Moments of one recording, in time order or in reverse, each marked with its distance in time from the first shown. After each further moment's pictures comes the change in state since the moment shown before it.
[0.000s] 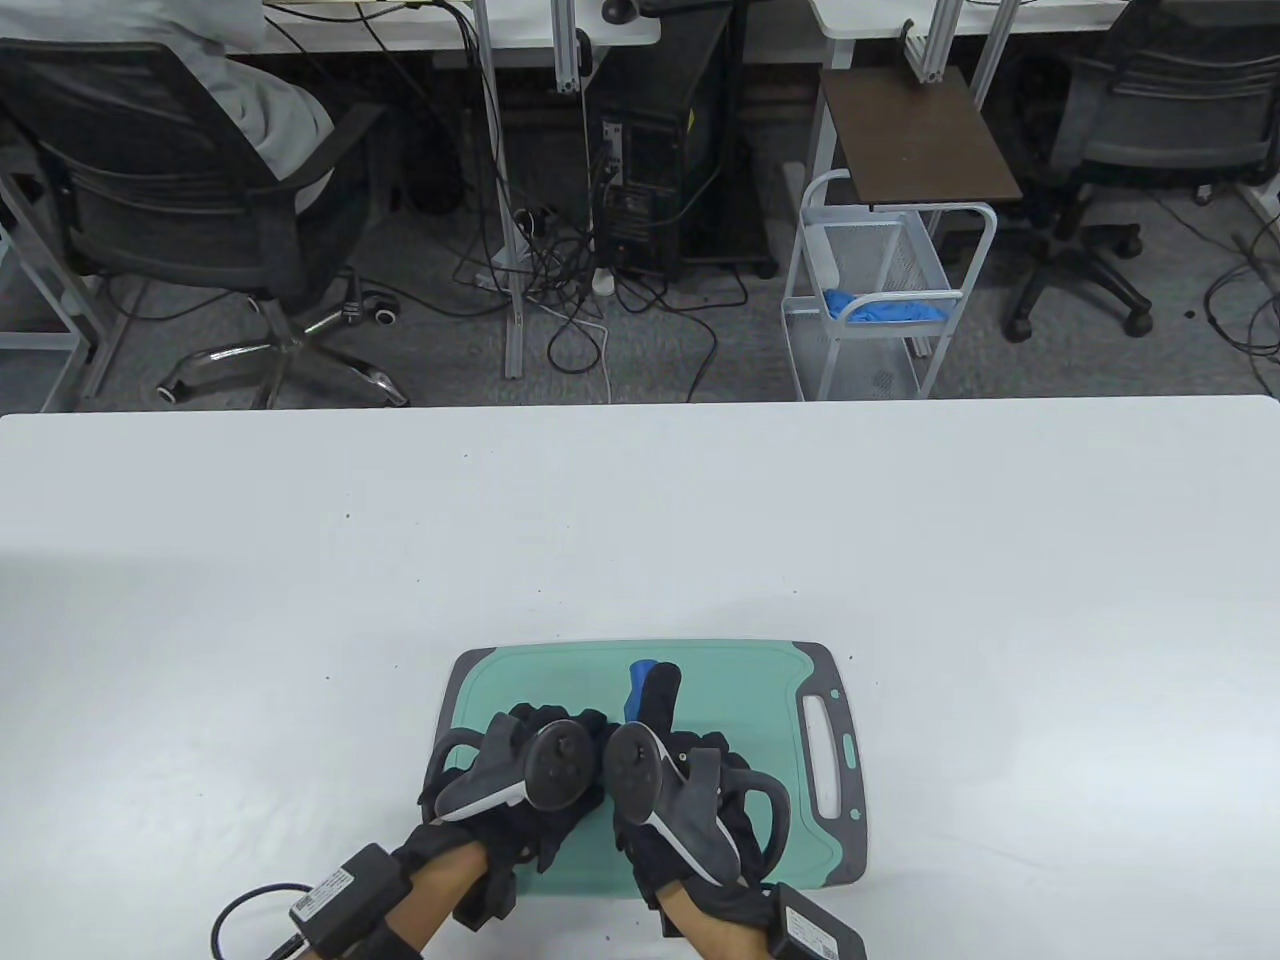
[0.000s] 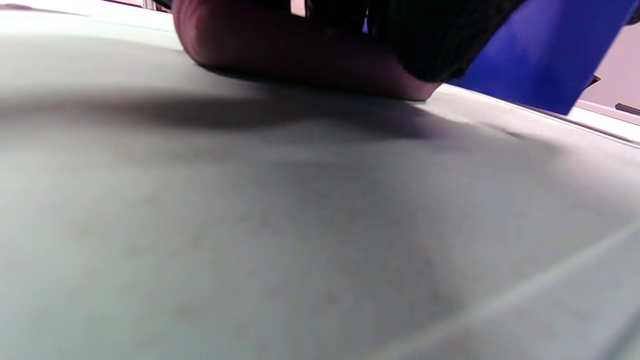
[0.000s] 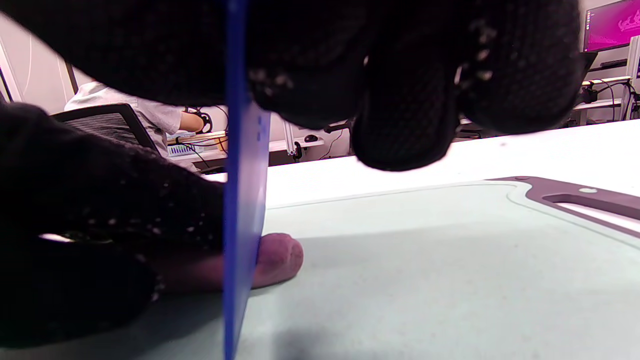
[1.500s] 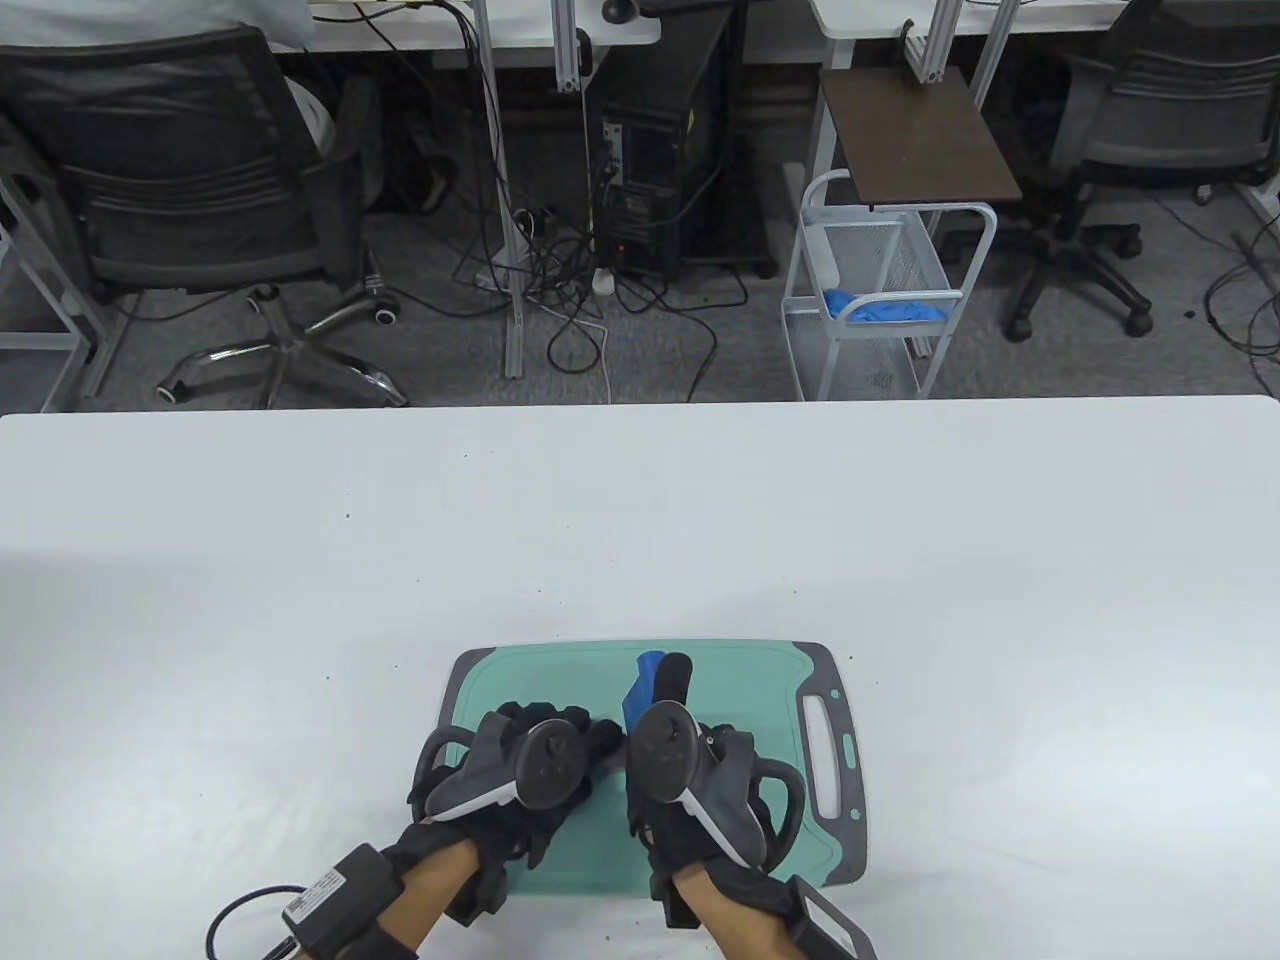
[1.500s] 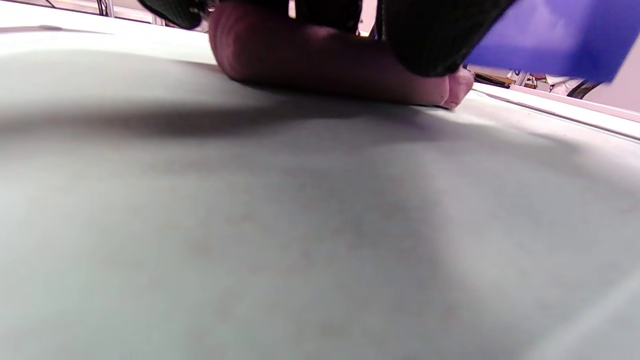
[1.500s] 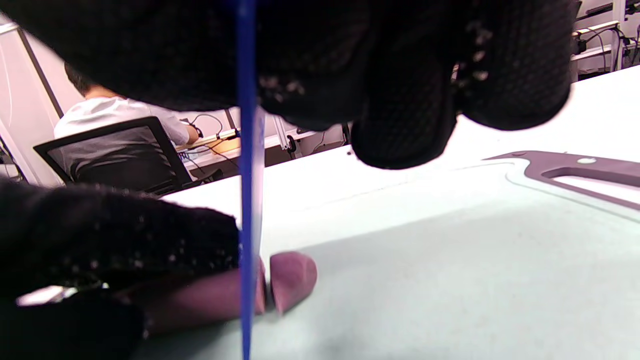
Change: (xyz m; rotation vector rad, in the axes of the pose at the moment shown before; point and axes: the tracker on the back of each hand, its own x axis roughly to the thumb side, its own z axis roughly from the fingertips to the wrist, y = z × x) left_hand -0.009 0.000 0.001 0.029 0.012 -0.032; right_hand -0.017 -0.011 -0.010 0.043 0.045 -0.142
